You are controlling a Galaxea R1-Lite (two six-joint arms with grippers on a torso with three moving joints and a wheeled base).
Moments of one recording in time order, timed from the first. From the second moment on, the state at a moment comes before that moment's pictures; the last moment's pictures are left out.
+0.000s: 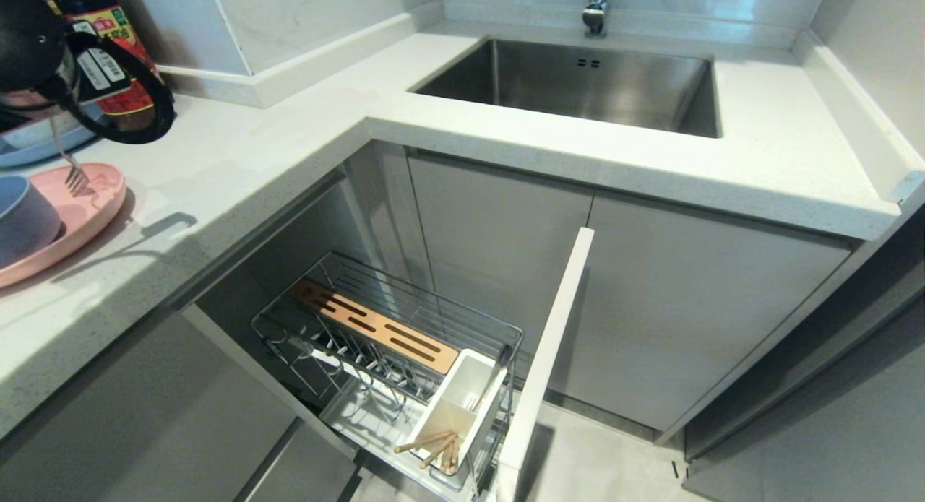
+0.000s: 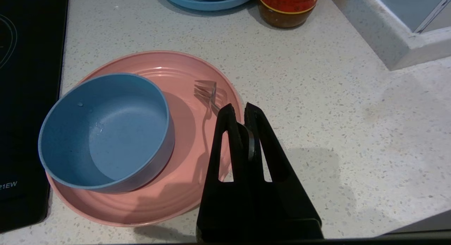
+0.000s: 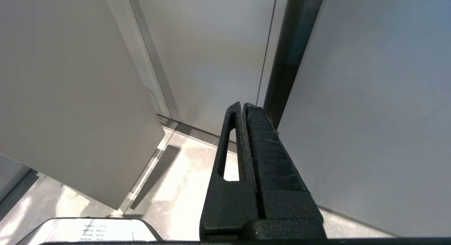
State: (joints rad) left arm -0.29 1.62 -1.89 0.62 1.10 -0.51; right arm 0.00 0.00 0.00 0.00 0.00 -0.01
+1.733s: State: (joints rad) left arm -0.32 1.72 -1.81 0.63 1.10 -0.49; right arm 0.00 0.00 0.00 0.00 0.00 -0.01
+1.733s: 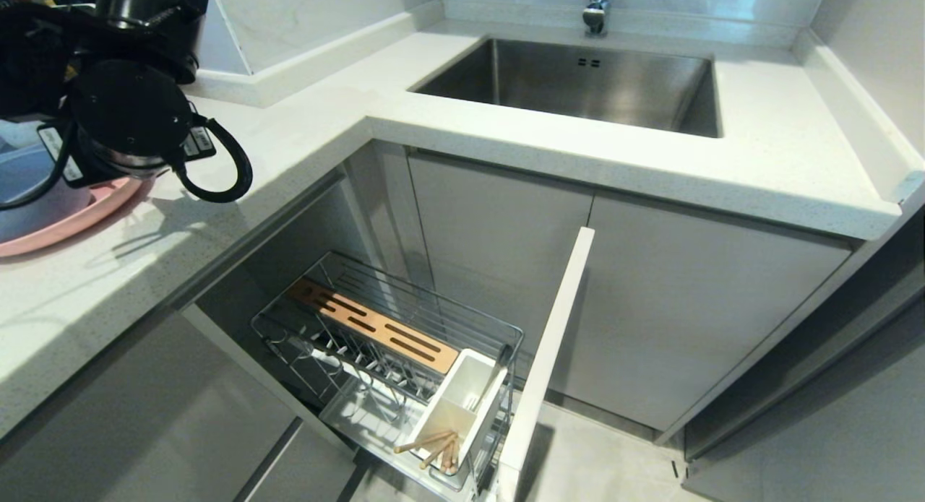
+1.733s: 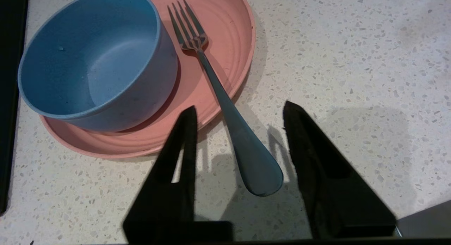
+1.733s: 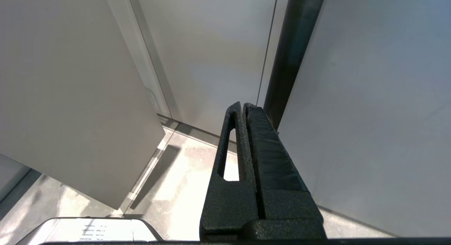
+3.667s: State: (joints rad) left arm -0.43 1.51 -1.94 1.12 -0.01 -0.40; right arm 0.00 0.00 0.00 0.00 0.00 -0.01
